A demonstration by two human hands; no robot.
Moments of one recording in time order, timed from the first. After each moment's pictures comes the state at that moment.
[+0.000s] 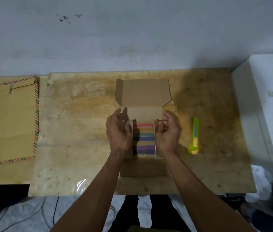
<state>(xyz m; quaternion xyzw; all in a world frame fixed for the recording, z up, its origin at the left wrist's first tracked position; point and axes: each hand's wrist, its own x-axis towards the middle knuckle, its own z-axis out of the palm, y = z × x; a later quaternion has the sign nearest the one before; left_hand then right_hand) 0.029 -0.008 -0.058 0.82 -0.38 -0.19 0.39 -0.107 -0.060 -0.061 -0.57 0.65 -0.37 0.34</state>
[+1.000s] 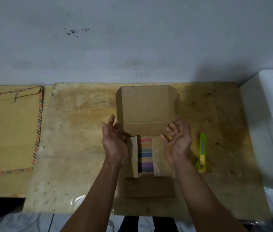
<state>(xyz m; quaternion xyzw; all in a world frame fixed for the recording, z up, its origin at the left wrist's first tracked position) 0.049 -0.034 -0.053 0.56 0.02 -0.47 0.69 -0.103 -0.096 -0.047 -0.15 0.56 -0.45 0.68</state>
